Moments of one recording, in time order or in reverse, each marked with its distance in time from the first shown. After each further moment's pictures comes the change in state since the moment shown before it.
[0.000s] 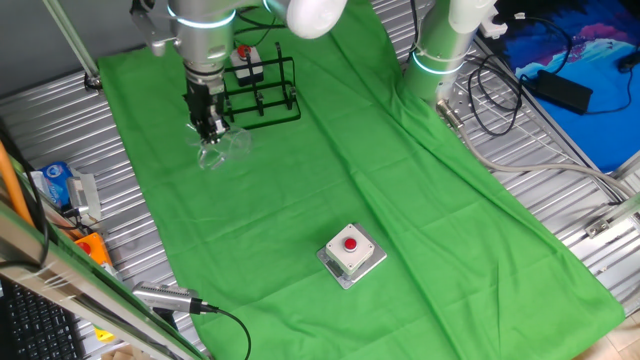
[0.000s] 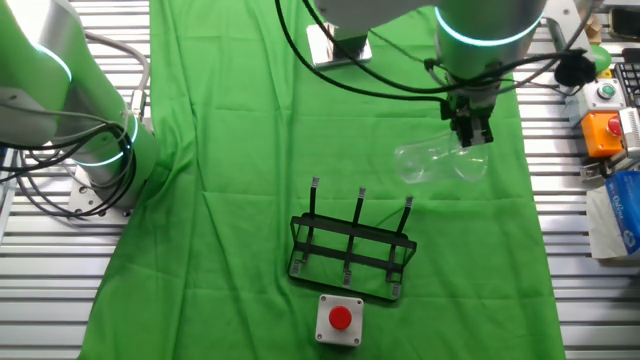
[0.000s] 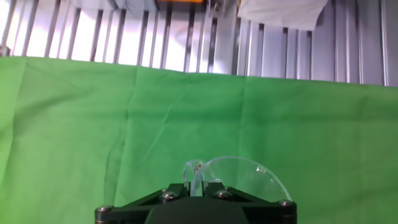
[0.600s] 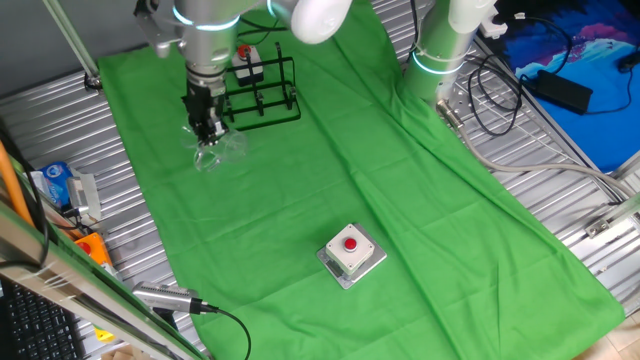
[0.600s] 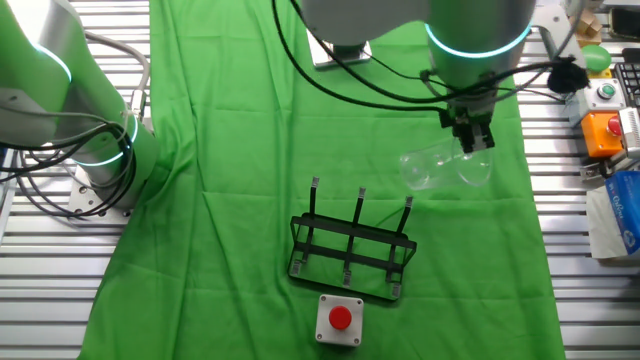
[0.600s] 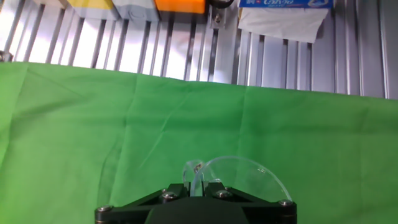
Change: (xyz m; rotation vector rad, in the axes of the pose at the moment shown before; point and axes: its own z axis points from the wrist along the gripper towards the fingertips) arm -0.006 -0.007 0.016 0.011 -0.021 -0.052
